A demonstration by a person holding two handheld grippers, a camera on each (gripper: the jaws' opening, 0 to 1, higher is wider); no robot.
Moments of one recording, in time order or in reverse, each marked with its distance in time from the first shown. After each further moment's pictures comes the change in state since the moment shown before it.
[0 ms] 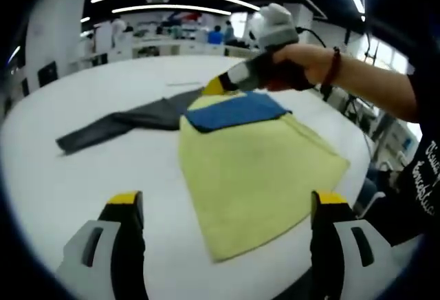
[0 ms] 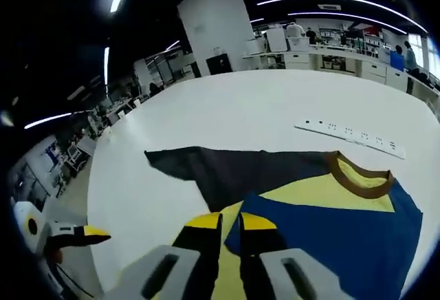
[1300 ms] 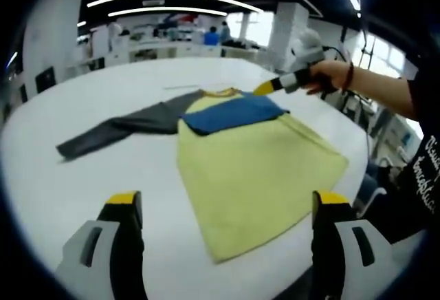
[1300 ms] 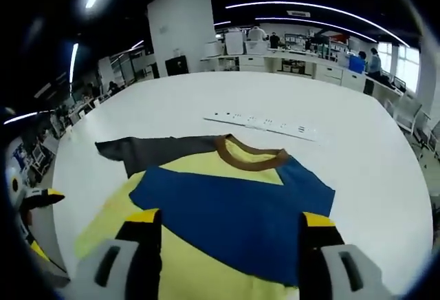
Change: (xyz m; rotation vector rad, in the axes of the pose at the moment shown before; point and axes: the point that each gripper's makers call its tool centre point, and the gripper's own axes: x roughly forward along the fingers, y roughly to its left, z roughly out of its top) left arm -0.001 -0.003 0.005 0.030 -0.003 -0.008; right arm -0.107 -0.149 -0.039 0.014 -0.013 -0.305
